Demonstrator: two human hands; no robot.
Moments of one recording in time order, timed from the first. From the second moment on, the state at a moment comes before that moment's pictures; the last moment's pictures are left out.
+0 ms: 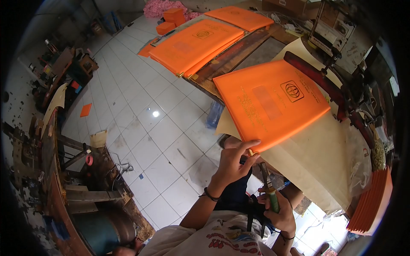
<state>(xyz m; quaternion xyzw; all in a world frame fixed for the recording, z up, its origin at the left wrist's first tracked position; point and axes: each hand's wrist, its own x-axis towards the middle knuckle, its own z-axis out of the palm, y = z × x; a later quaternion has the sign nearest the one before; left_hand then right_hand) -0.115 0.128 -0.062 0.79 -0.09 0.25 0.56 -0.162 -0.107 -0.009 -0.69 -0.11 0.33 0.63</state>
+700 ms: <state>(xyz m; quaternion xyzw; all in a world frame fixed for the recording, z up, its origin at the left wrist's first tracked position) -0.117 0.143 -0.065 0.79 -0.09 0.15 0.58 -0.164 -0.110 -0.013 -0.69 -0.12 0.31 0.64</state>
